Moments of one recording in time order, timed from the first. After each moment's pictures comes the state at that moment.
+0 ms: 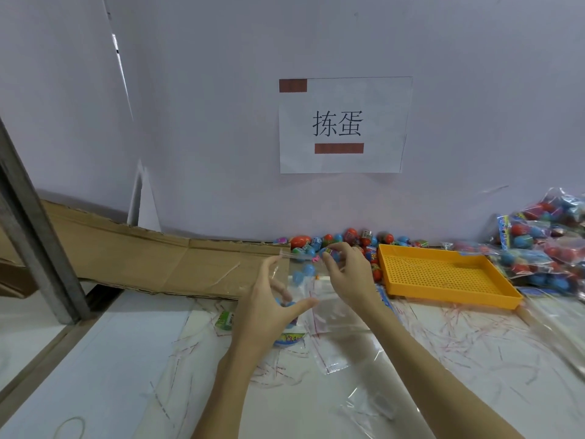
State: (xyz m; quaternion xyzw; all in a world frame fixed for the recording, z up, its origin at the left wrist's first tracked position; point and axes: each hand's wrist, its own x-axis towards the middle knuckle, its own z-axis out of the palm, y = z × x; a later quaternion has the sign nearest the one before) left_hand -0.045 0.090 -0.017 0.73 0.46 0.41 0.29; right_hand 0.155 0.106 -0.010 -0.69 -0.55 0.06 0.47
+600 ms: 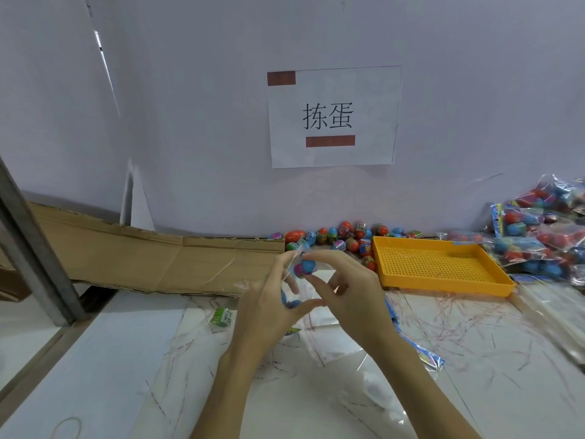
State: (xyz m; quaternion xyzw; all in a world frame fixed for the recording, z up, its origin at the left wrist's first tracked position) left_hand -0.033 0.082 -0.014 0.81 0.38 0.44 0.12; right_hand 0.124 0.021 0.015 -0.53 -0.66 0.00 0.53
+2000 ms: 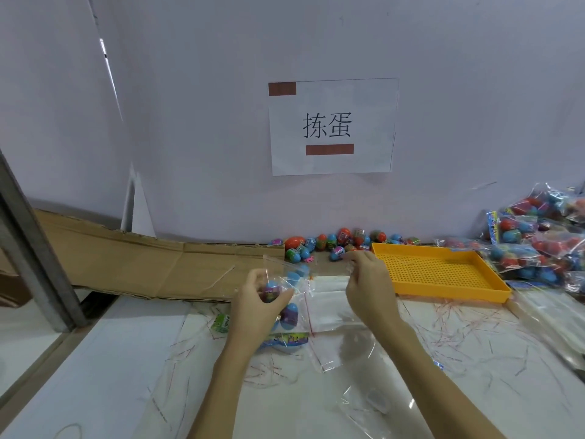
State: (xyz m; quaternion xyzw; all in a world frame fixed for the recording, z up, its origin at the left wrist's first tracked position) left_hand -0.046 0.095 -0.012 0.67 0.50 0.42 0.36; right_hand 0.161 0.051 0.005 -0.74 -0.55 -0.03 0.39
